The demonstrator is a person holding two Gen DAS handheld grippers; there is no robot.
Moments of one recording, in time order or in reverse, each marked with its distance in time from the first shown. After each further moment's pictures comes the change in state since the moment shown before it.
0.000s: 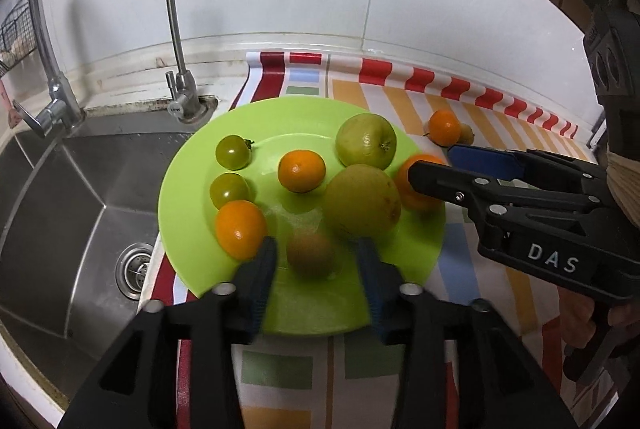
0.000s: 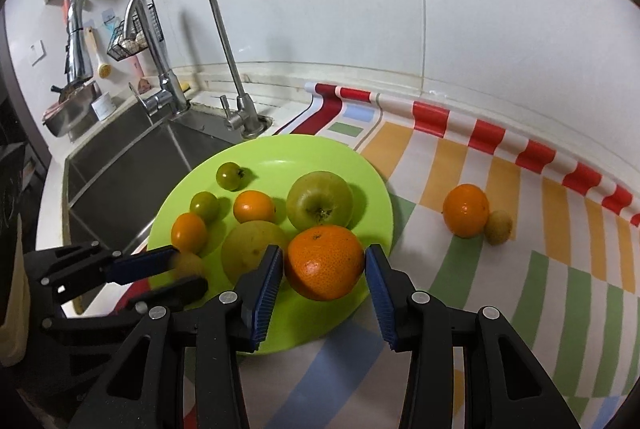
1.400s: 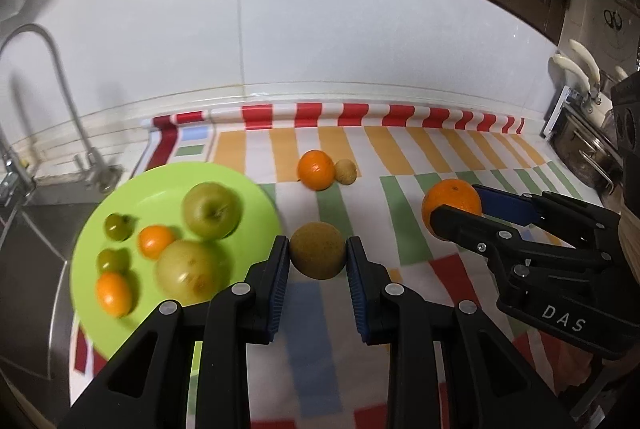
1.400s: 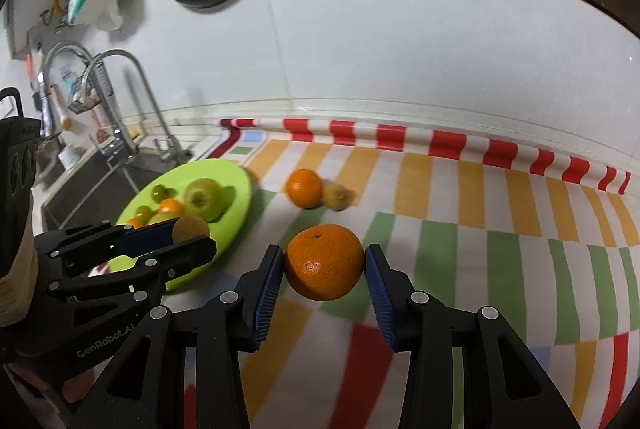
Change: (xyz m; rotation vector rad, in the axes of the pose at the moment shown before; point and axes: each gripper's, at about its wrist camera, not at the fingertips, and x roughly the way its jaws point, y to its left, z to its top) left arm -0.015 -0.113 0.028 0.129 -0.092 -0.109; right arm -0.100 -0.087 -0.044 0.140 -0.106 -0.141
